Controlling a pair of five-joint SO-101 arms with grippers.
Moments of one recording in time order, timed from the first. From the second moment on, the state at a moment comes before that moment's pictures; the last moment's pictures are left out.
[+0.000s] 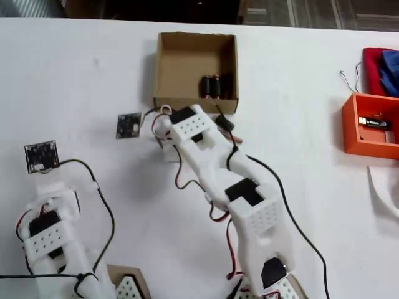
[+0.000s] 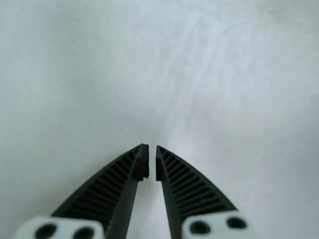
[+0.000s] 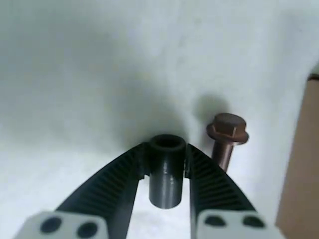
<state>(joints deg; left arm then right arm) -40.0 -54.2 83.1 37.1 -14.1 -34.8 32.8 -7.6 60.0 59.5</state>
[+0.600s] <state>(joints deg) -40.0 -54.2 83.1 37.1 -14.1 -28.5 26.8 -20.0 82.0 37.0</state>
